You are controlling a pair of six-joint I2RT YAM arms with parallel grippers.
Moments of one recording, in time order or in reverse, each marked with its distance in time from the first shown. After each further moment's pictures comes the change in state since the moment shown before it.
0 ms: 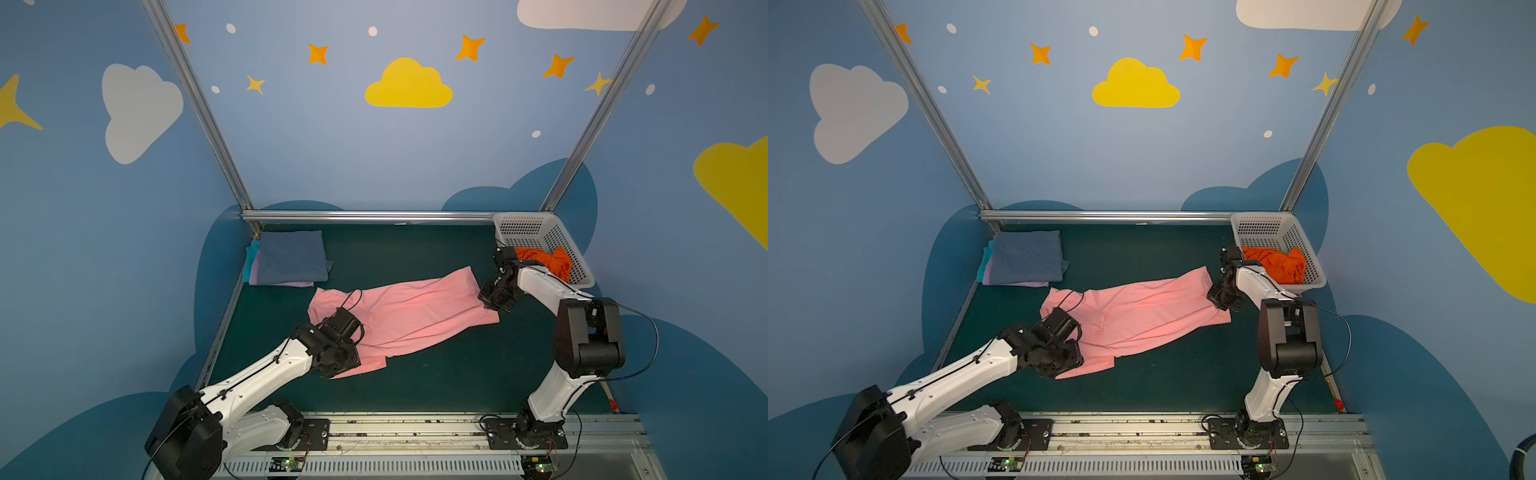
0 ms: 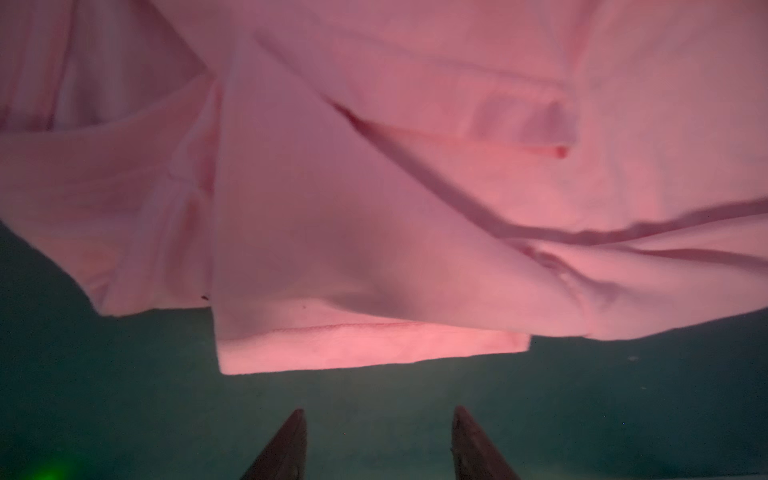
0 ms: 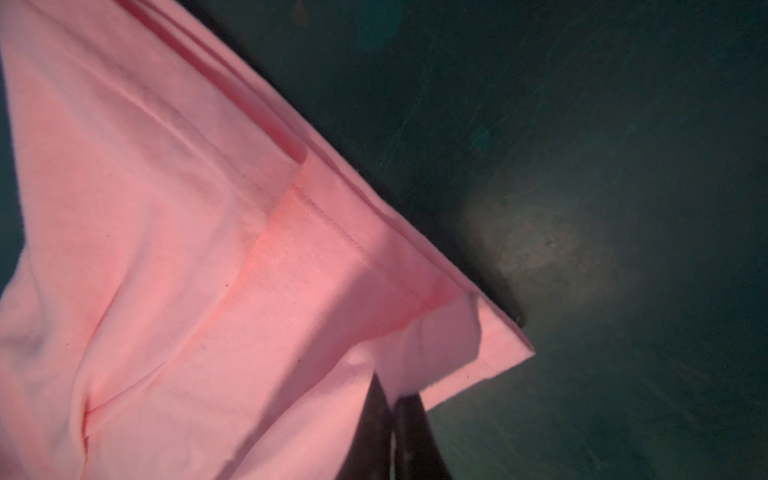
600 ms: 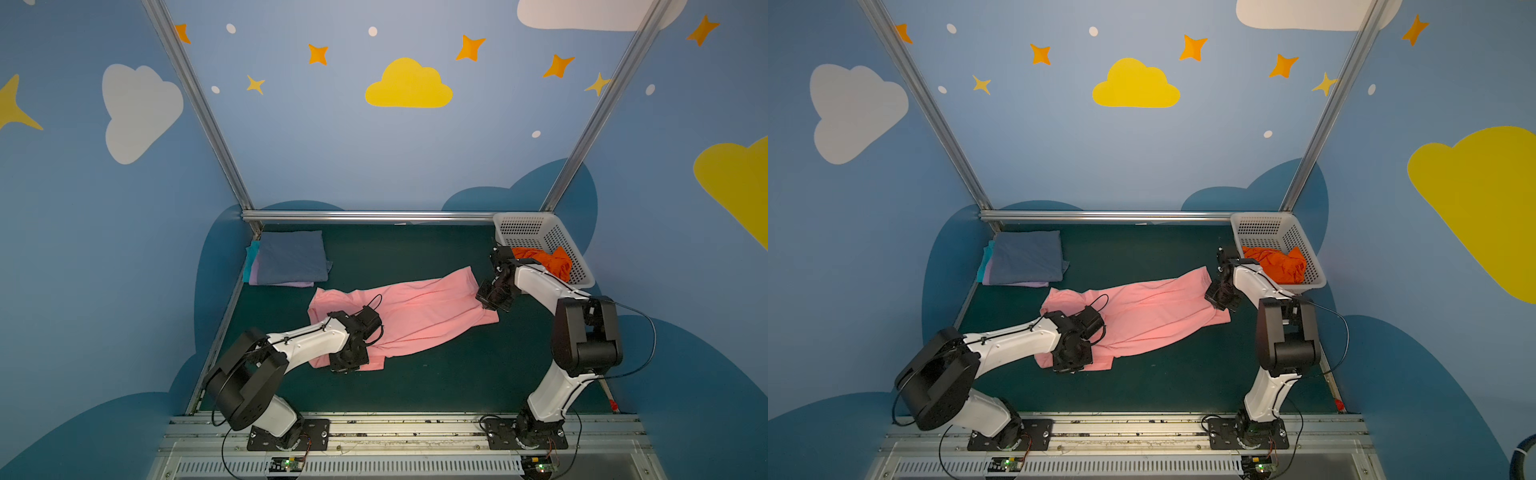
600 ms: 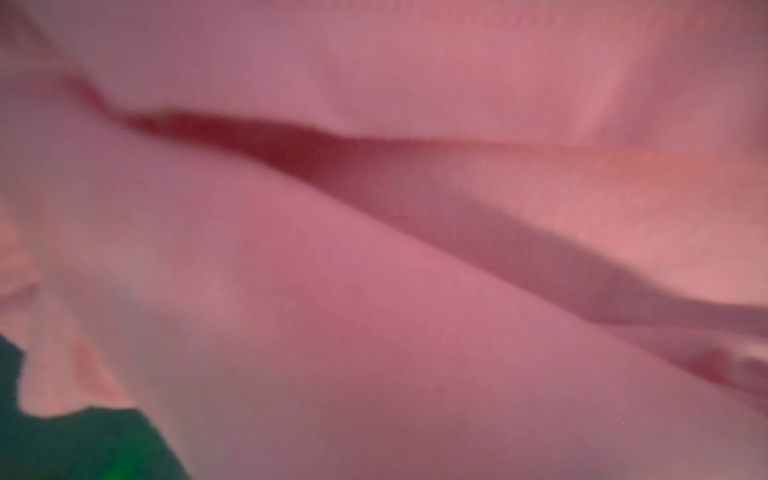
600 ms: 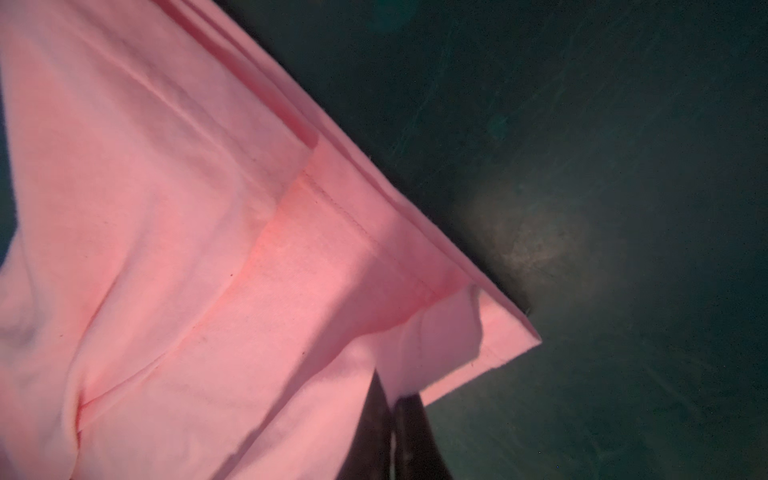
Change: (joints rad) left arm -0.036 0.379 0.148 -0.015 -0.123 0.034; right arm 0.014 0.013 0.029 -0.027 0.005 0.000
